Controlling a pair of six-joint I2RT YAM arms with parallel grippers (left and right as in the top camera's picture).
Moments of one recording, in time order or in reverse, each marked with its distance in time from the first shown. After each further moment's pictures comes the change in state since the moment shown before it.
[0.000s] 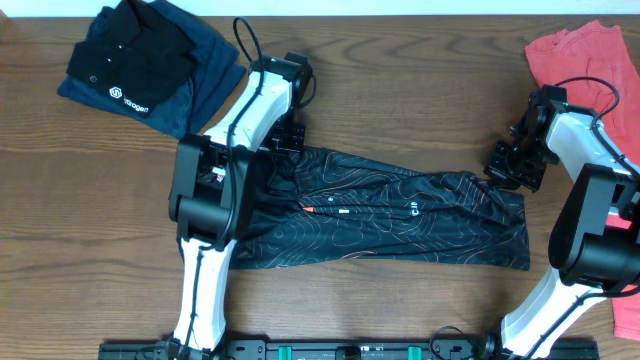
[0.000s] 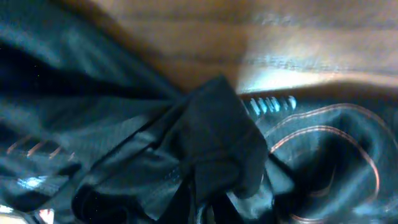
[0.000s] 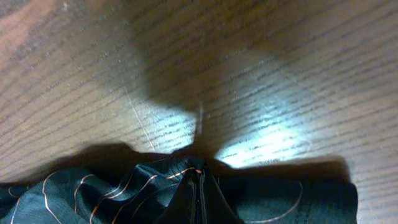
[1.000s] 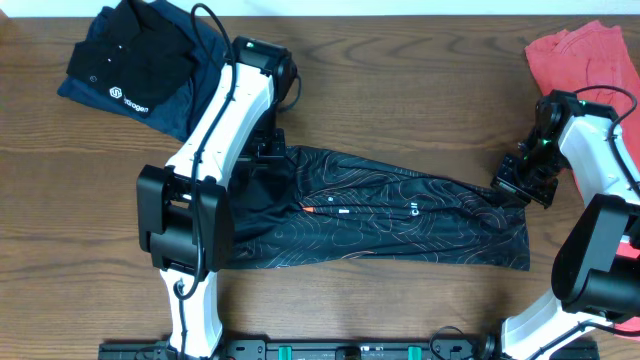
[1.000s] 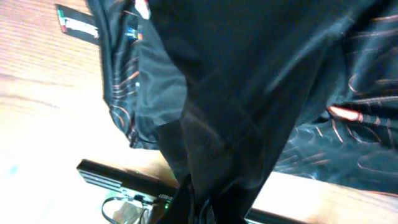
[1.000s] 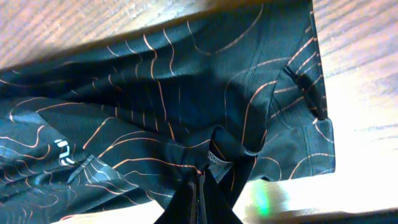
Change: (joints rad) left arm 0.009 -0.225 -0.002 -0.393 -0.048 -0.216; right arm 0.000 -0.151 0.000 -0.316 0.005 0.042
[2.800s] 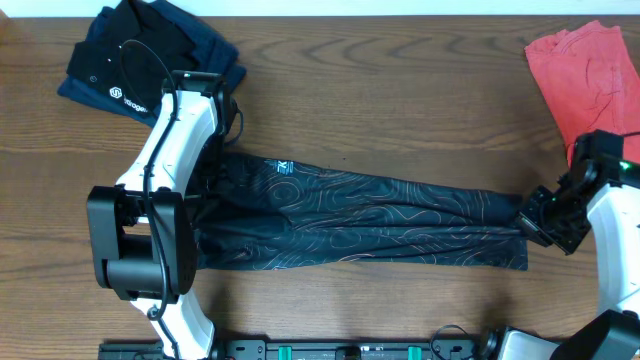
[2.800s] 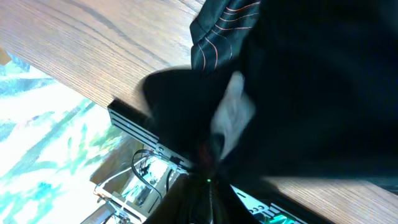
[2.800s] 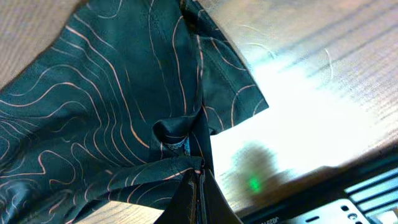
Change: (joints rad) left arm 0.209 -0.172 -0.372 0.008 -0.102 -0.075; right arm -0.130 -0.428 -0.274 0.032 0.063 0.114
